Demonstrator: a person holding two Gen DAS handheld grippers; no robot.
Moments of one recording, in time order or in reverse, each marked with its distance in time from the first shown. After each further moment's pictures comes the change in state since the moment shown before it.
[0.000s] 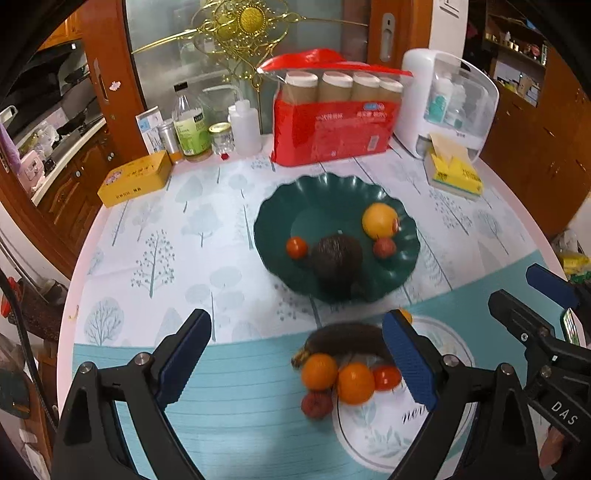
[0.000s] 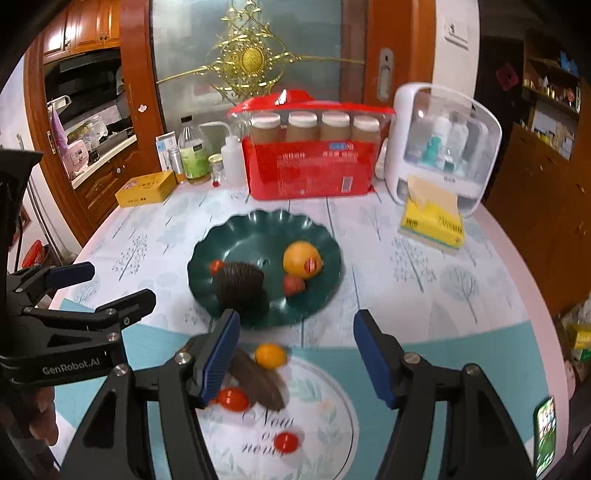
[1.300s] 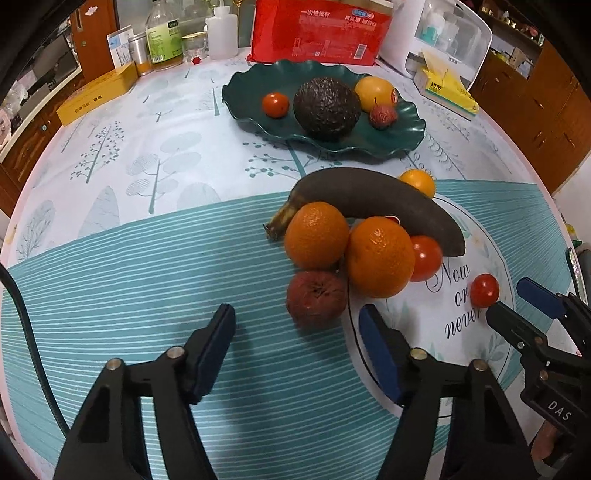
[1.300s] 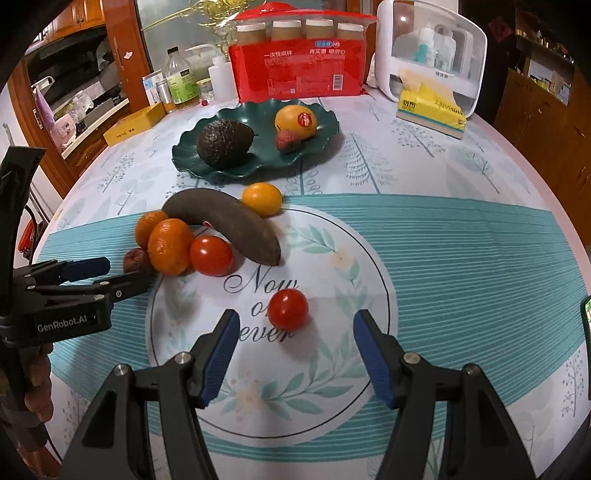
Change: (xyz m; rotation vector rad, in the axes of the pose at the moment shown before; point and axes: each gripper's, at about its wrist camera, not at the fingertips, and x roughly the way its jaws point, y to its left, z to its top) left arm 0.085 0.004 -0.109 -0.005 0.184 -0.119; right arm 0.050 -0.002 -0.130 0.070 0.165 0.009
